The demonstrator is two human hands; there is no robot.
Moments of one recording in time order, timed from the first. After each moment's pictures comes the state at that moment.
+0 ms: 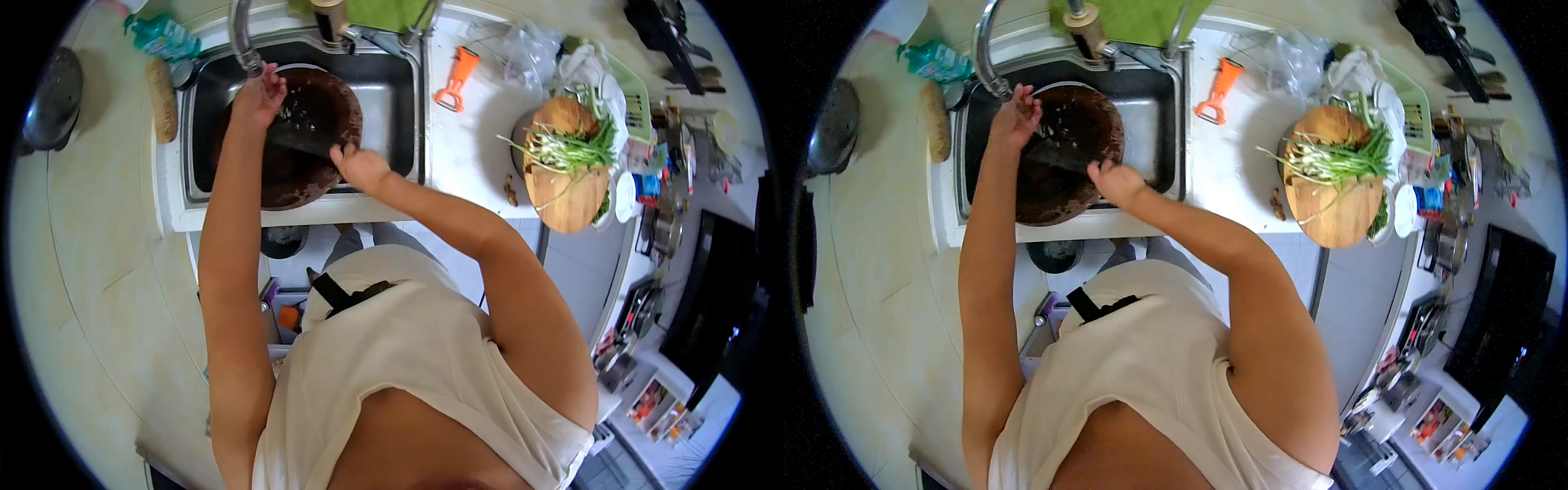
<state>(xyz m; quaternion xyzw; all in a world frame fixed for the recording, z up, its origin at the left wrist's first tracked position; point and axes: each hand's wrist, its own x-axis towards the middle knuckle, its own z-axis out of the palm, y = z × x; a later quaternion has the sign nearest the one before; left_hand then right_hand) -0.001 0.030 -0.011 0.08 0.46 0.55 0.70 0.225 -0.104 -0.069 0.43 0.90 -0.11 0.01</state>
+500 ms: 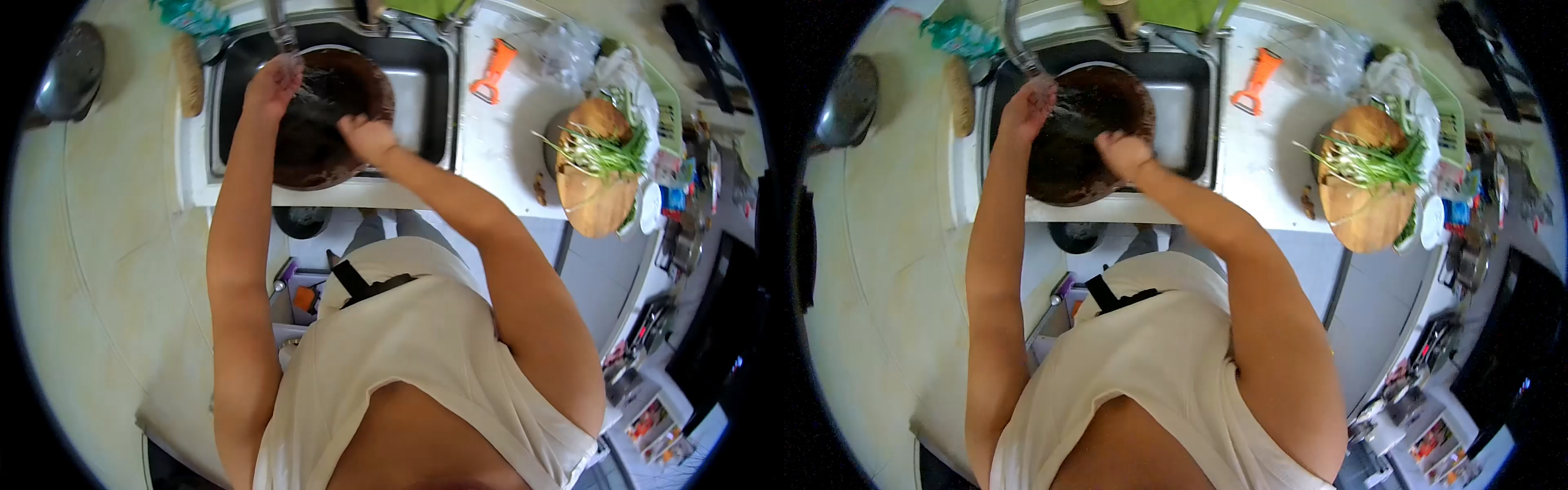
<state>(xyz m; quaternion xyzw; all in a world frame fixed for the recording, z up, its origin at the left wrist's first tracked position) -0.038 0.011 -0.012 0.12 0.51 0.53 0.67 0.181 -0.075 -0.078 0.45 0.87 -0.18 0.00</state>
